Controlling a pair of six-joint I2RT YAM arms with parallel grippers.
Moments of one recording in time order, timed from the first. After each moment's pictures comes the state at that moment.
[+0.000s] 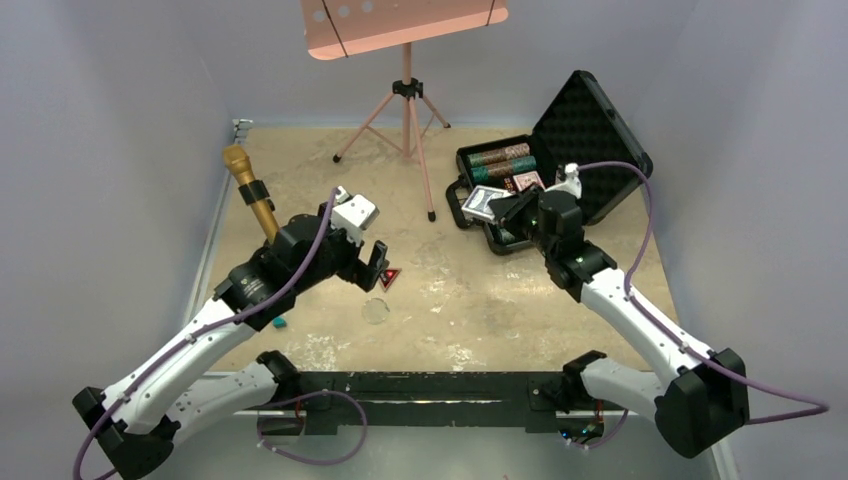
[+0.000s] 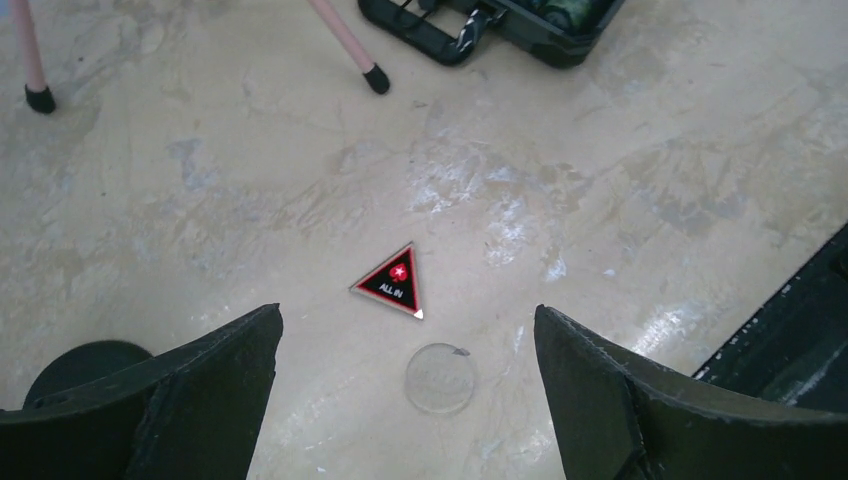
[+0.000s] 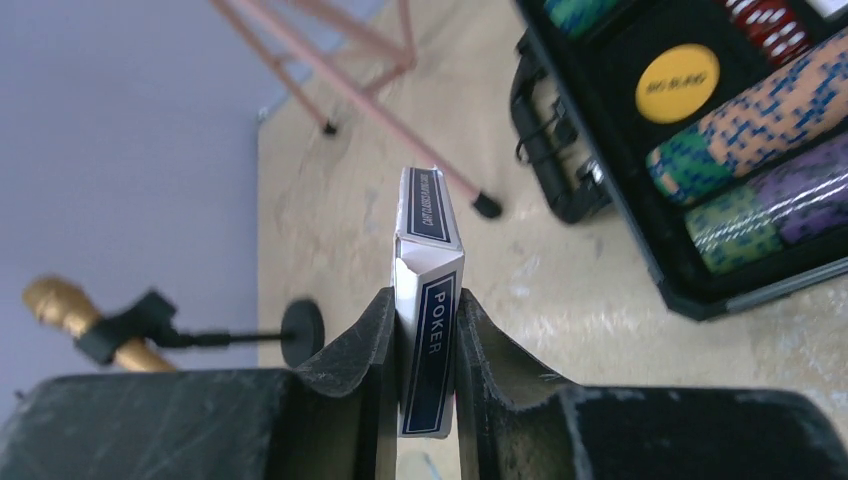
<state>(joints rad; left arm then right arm) -0.73 0.83 0.94 -0.56 -0.02 -0.02 0.45 1.06 0.78 -0.07 0.07 0.92</state>
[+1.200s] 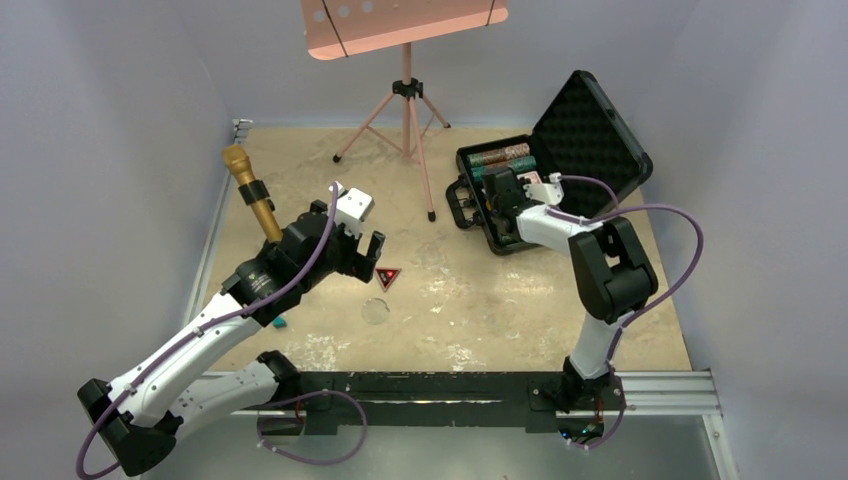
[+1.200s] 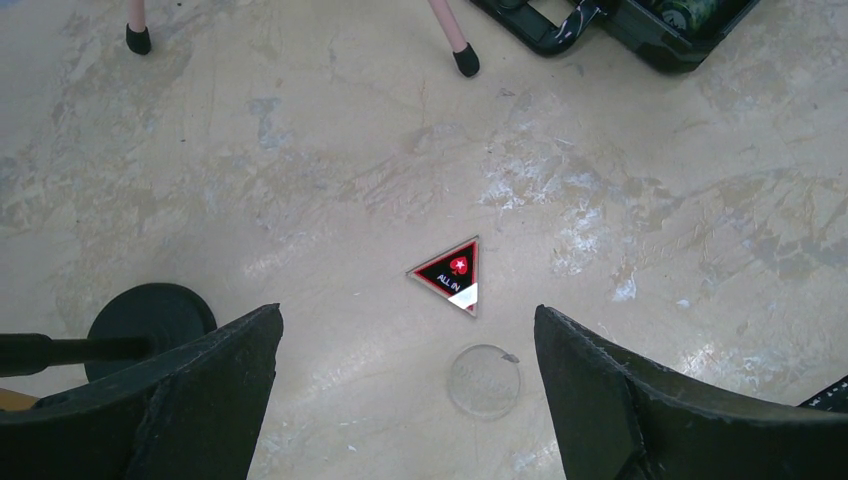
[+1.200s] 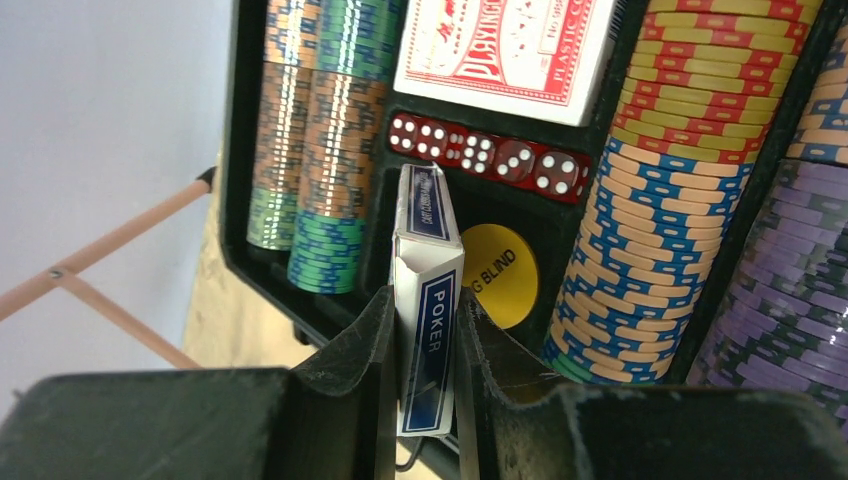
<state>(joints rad) -0.73 0.89 0.94 -0.57 -0.24 -0.08 0.43 1.80 1.09 -0.03 0.70 1.46</state>
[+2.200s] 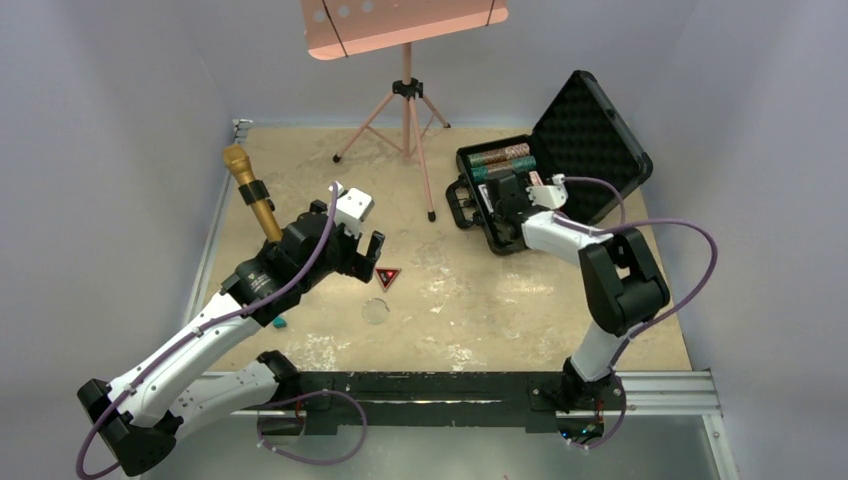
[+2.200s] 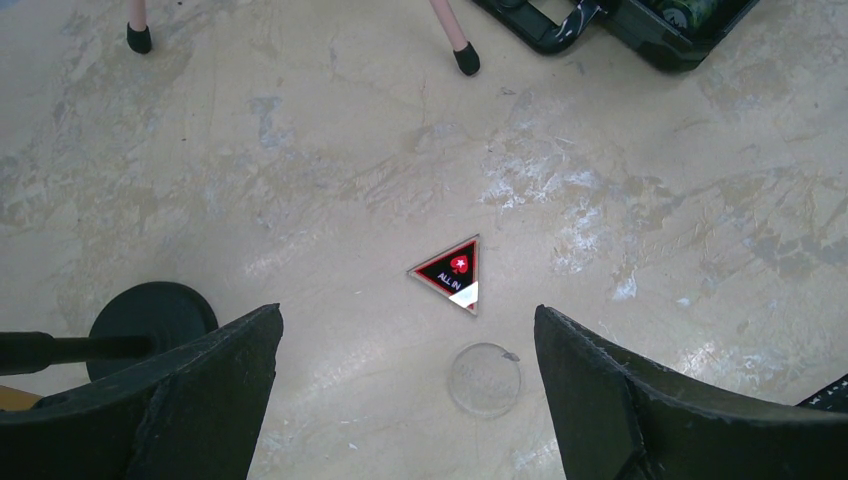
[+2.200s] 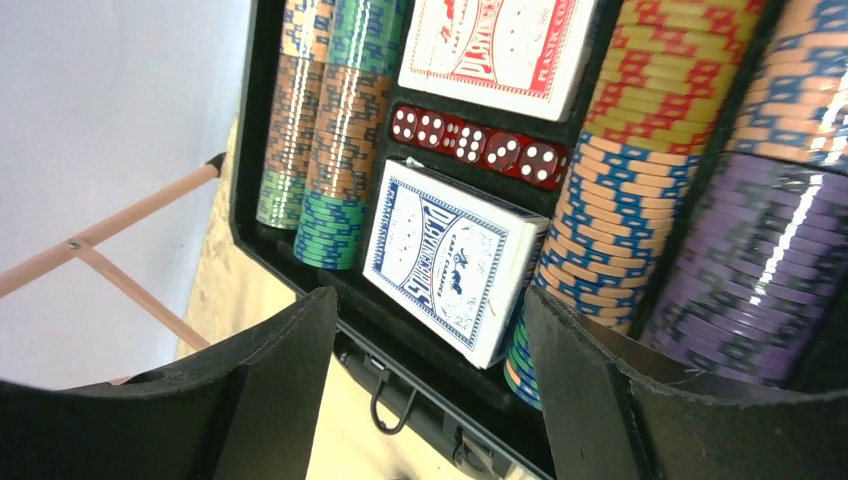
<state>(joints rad) -0.73 0.89 0.94 -0.57 -0.24 -0.08 0.44 1.77 1.05 -0.02 0.70 1.43</state>
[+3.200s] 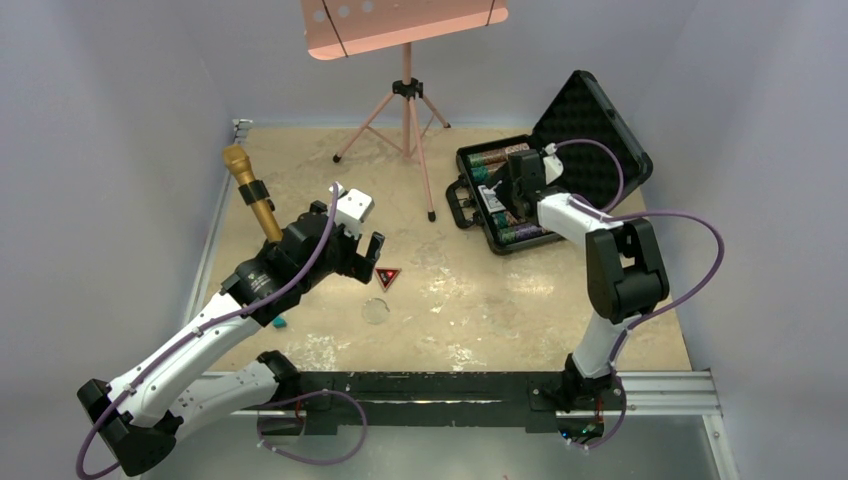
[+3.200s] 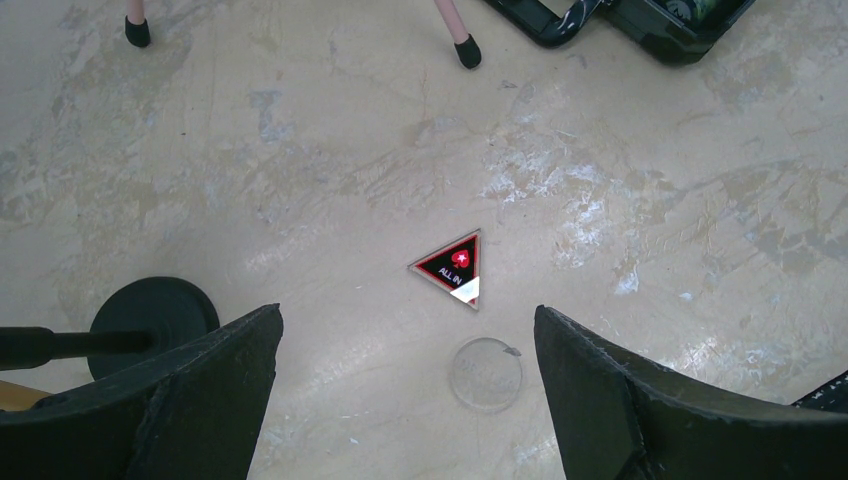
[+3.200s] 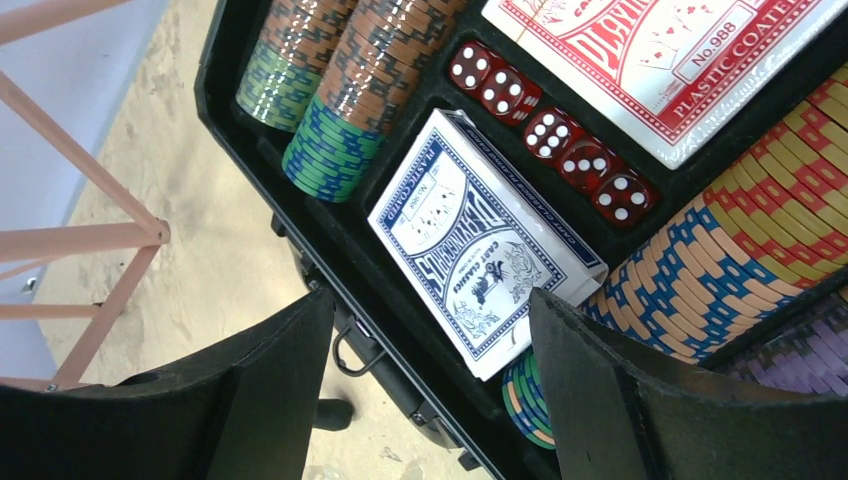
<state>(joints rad) -0.73 0.89 0.94 -0.59 -0.24 -0.08 0.29 1.79 1.16 -0.08 0.24 1.01</state>
